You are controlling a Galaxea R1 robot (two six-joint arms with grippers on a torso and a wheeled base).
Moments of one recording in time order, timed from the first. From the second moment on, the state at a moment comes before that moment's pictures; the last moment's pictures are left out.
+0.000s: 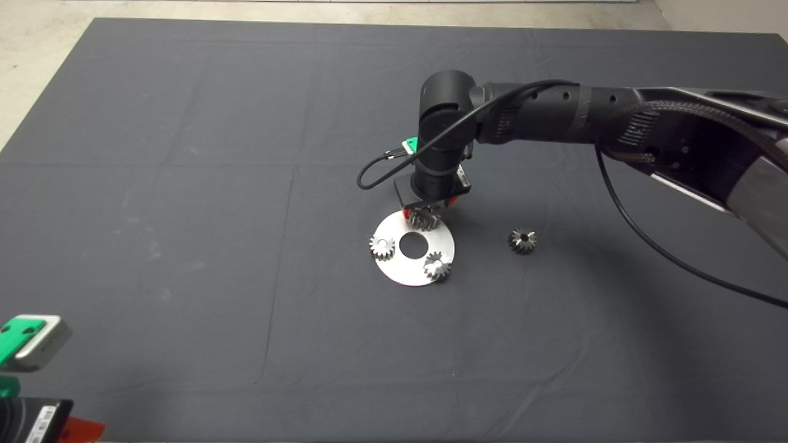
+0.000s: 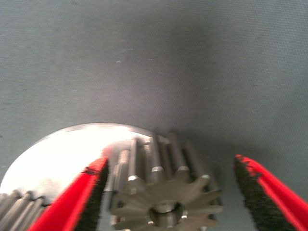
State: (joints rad) left arm -0.35 1.53 -0.29 0.34 1.48 -1.25; right arm 0.34 2.98 -1.58 -0.37 -1.53 1.18
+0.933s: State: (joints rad) left arm -0.35 1.53 -0.29 0.34 1.47 -1.25; right arm 0.34 2.99 -1.57 -0.35 -1.53 1.20
